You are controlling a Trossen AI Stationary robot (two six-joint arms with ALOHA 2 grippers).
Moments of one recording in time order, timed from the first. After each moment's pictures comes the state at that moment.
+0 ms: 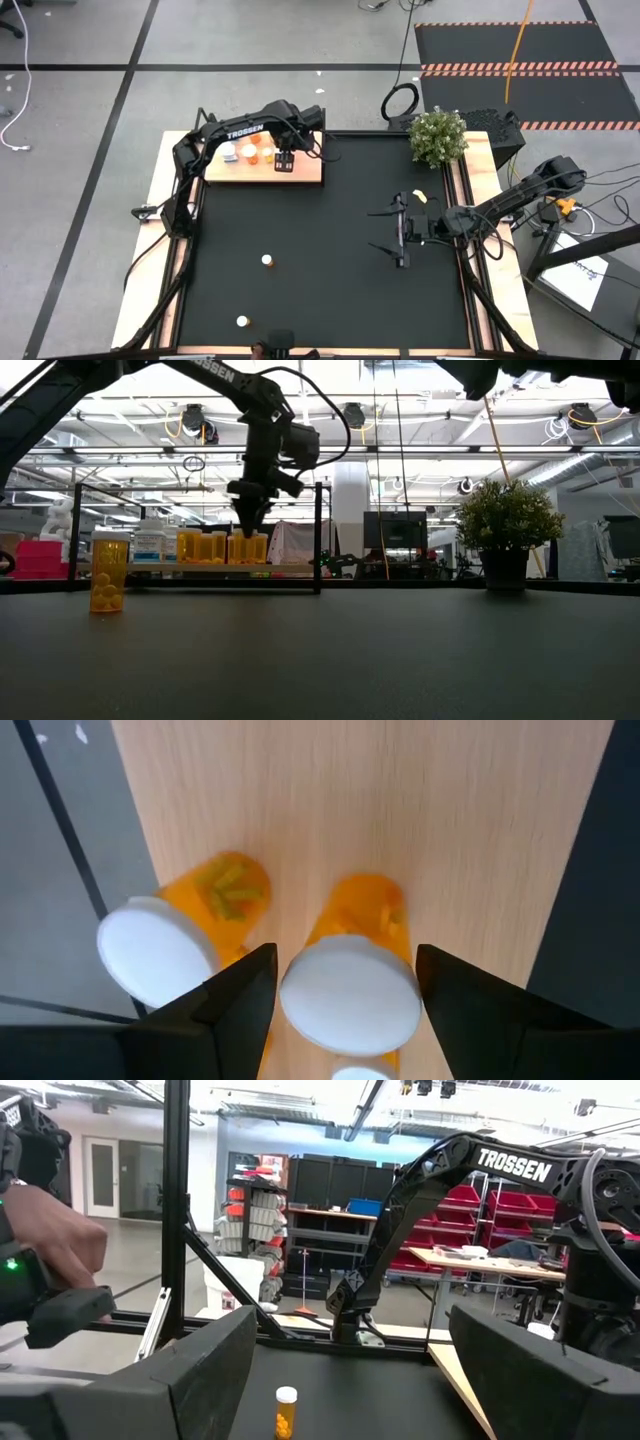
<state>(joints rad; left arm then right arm) 0.53 2.07 1.84 -1.29 -0.24 0.57 0.38 1.10 0.35 0.94 0.36 -0.15</state>
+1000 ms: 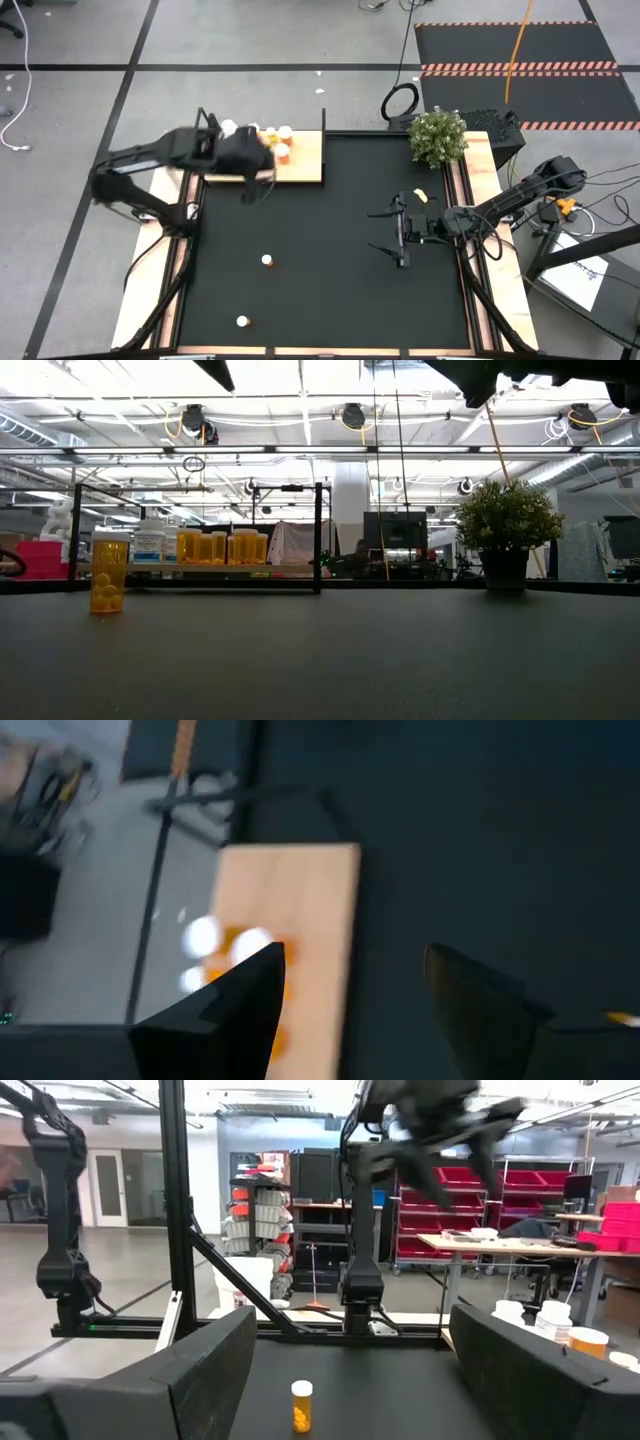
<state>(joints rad) 0.10 1.39 1.67 -1.24 -0.29 0.16 0.38 1.10 0.35 0.92 0.36 -0.06</state>
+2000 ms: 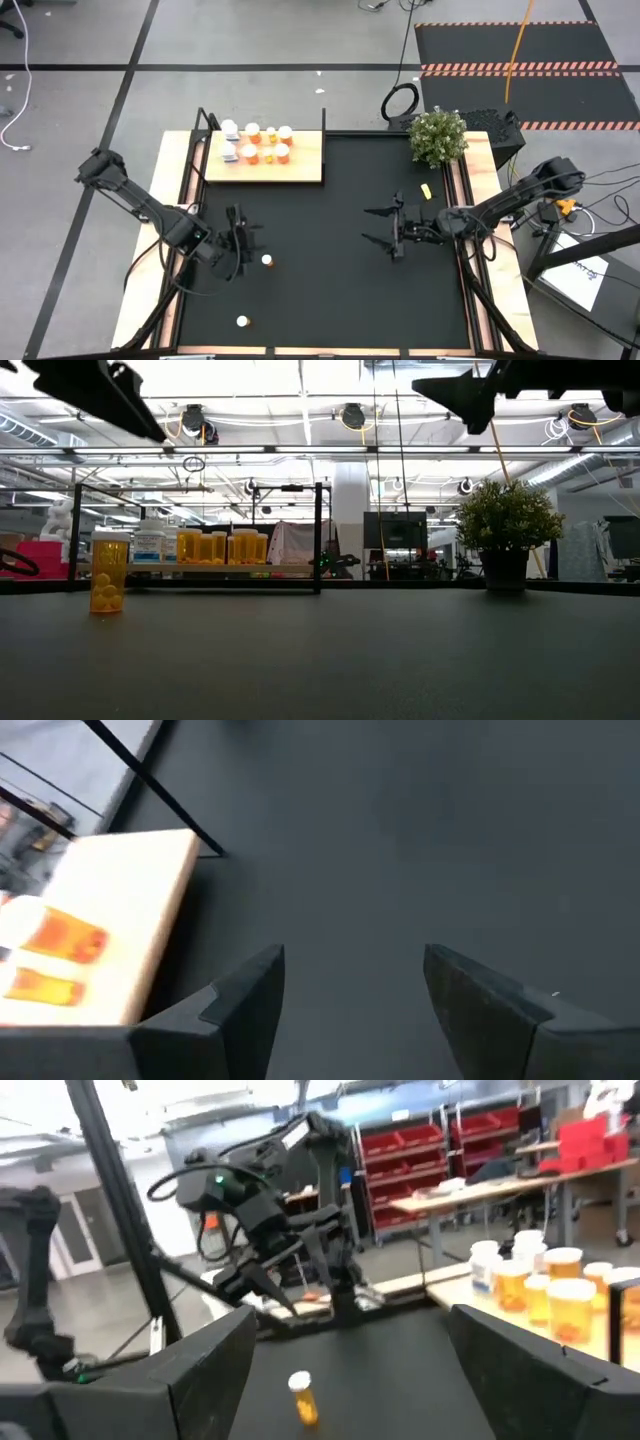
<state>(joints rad) -0.60 1.16 0.84 -0.68 -0.68 -0.43 0.36 1.14 0.35 0.91 0.47 0.18</state>
